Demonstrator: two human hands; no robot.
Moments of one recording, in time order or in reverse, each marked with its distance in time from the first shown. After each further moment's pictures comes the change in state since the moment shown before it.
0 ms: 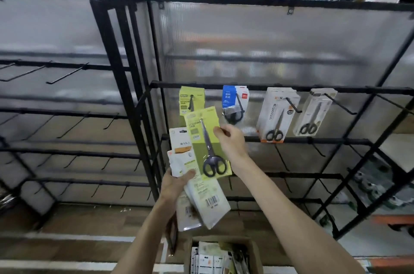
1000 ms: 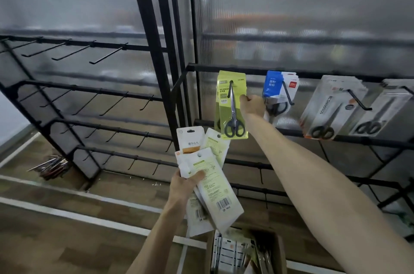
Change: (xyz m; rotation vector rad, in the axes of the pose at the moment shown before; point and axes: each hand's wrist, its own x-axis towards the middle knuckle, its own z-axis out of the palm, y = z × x) left_hand -0.007 -0.007 -0.054 0.045 0.195 -0.112; right_hand 0.133 0.024 0.075 -0.283 0.186 0.175
